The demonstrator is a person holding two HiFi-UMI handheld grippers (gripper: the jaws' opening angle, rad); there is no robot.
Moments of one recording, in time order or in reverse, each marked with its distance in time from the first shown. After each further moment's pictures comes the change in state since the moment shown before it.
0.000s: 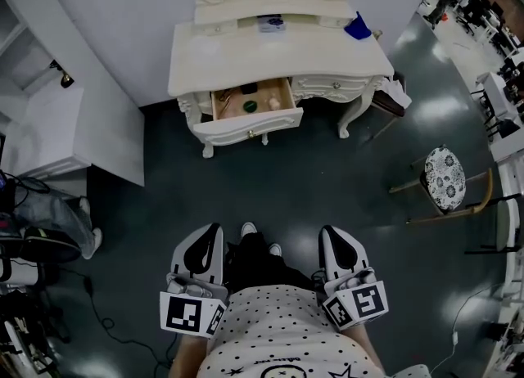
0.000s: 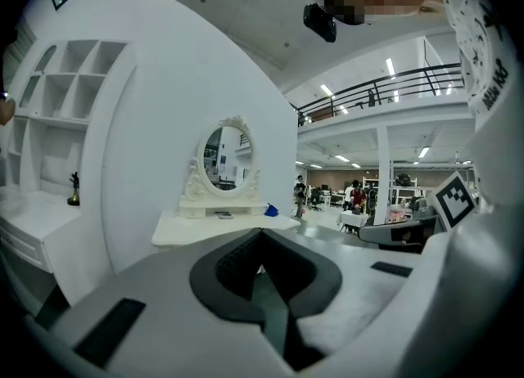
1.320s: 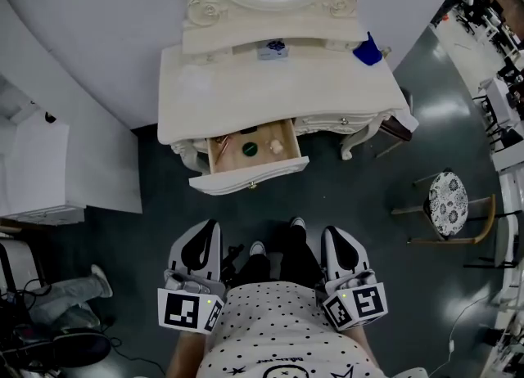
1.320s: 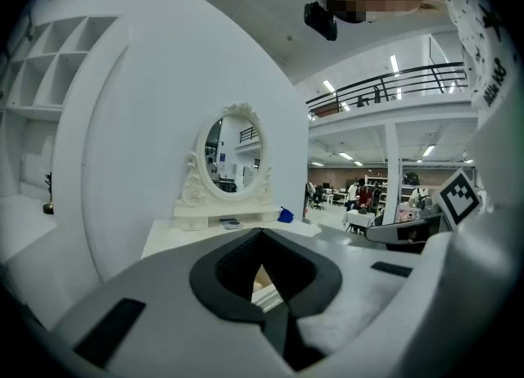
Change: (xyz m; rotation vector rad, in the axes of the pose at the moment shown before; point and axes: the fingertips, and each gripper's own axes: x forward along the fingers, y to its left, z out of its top) left arm 0.184 0.102 0.043 0.005 0.015 -0.013; right arm 0.179 -0.074 0.055 0.032 0.023 -0.080
